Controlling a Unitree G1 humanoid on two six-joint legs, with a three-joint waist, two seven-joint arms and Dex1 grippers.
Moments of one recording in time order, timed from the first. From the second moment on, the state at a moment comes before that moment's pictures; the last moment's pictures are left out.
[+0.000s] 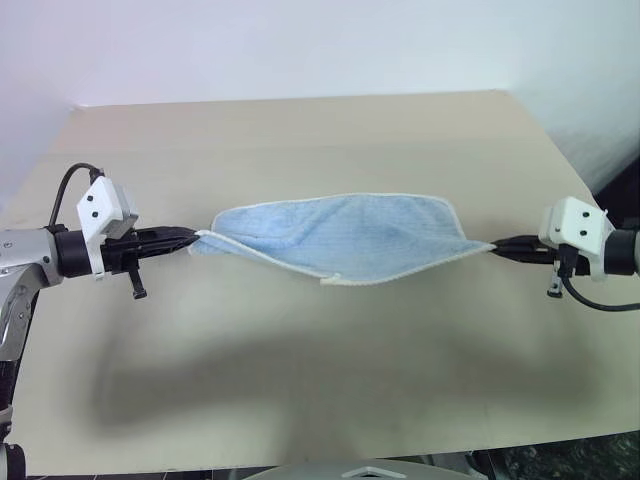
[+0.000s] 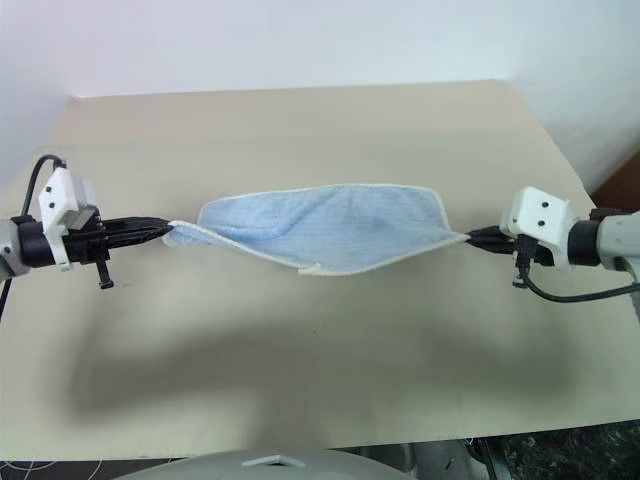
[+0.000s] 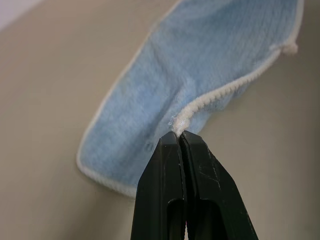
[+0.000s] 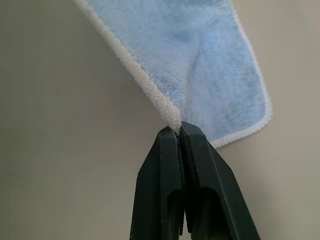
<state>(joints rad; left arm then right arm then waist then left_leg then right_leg) -0.24 1.00 0.24 -0.05 -0.45 0.34 -1.15 -0.30 -1.12 -0.16 0.02 0.27 0.12 1.20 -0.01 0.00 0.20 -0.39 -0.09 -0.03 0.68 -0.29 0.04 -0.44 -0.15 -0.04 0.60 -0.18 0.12</state>
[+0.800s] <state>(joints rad) -0.67 0.75 -0.08 0.64 0.09 -0.14 -0.73 -0.79 -0.84 0.17 0.74 -0.22 -0.25 0.77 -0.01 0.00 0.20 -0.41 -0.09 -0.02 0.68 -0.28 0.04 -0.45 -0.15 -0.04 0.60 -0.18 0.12</state>
